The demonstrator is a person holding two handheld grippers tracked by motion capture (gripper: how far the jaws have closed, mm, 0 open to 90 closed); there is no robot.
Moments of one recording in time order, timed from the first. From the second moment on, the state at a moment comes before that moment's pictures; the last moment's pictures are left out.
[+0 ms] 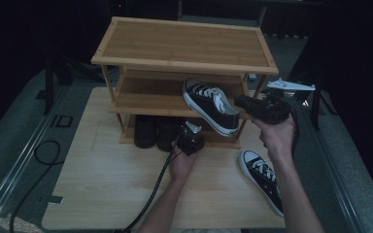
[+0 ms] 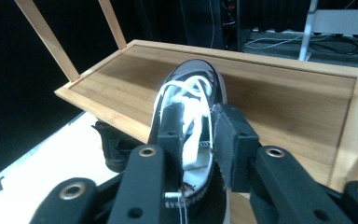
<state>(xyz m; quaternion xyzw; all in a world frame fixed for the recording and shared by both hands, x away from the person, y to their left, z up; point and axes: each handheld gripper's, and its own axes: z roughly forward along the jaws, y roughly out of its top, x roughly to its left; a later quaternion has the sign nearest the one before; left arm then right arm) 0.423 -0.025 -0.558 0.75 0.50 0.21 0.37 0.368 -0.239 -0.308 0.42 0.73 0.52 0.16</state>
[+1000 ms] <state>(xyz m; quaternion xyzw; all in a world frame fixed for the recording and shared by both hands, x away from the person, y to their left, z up) 0.423 -0.025 -0.558 0.75 0.50 0.22 0.37 0.337 -0.269 -0.335 0.41 0.76 0.46 0.20</state>
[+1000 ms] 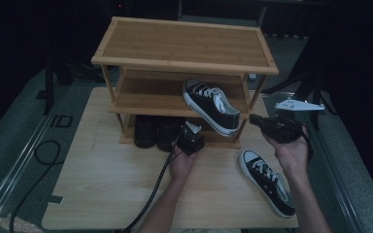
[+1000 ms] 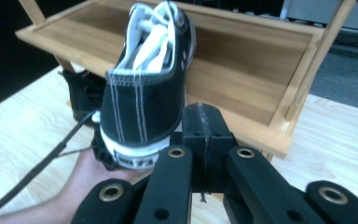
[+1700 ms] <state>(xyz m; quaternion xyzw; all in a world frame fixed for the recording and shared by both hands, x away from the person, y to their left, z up) 0.423 -0.025 -0.558 0.75 0.50 0.21 0.37 0.319 -0.245 -0.374 0.38 0.80 0.43 0.17</state>
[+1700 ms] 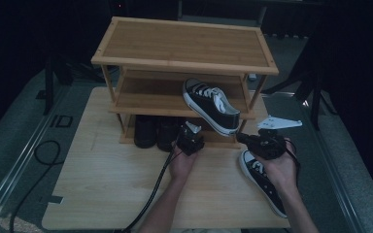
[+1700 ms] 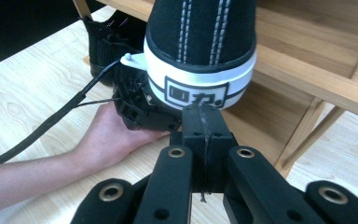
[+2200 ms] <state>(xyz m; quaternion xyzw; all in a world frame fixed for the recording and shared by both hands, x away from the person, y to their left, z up) 0.423 -0.025 -0.558 0.75 0.50 0.22 0.37 0.320 -0.235 -0.374 0.36 0.81 0.44 0.16</state>
